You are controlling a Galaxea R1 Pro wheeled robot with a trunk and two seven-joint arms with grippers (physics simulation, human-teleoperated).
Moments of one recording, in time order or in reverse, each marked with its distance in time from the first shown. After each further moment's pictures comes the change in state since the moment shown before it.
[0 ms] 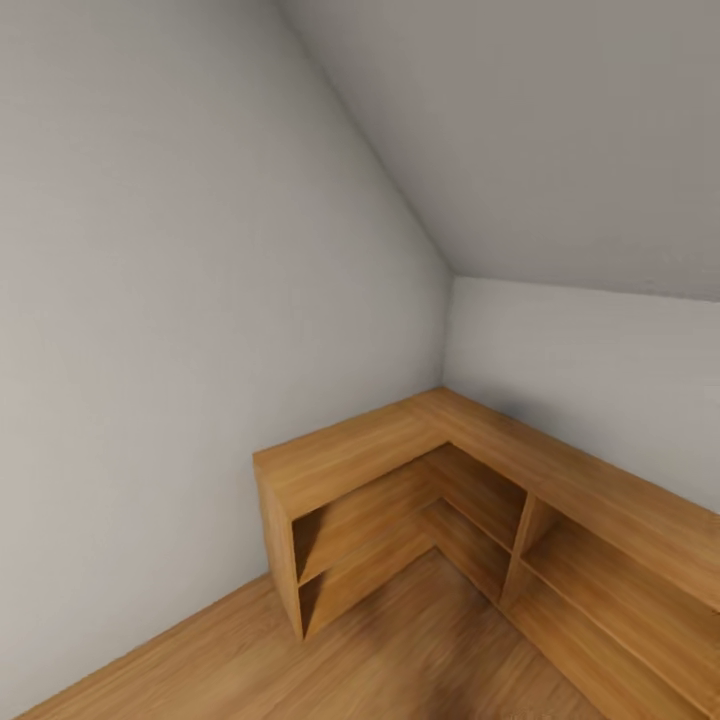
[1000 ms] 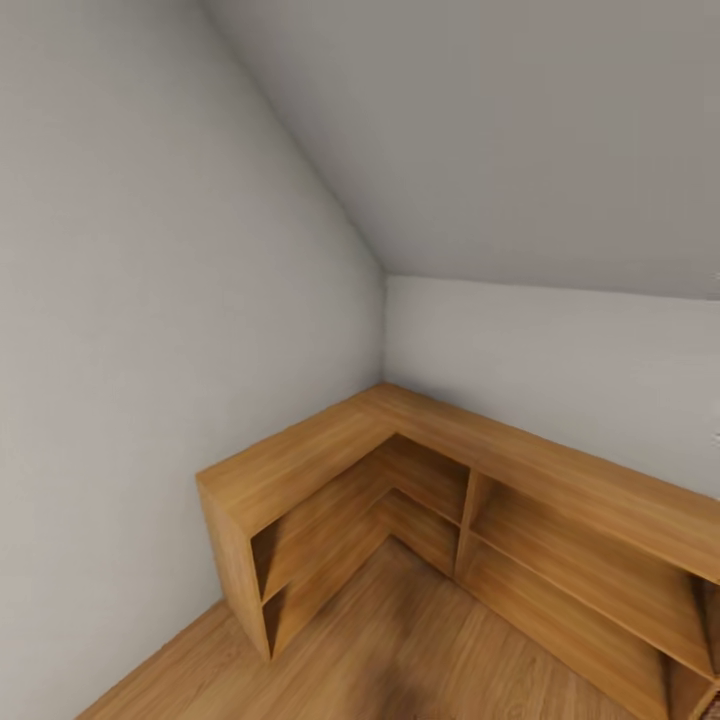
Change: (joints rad) left arm 0.000 0.000 0.000 0.001 0.000 0.001 0.000; right arm 0.000 -0.001 -0.001 0.000 0.000 0.001 0.000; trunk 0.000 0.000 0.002
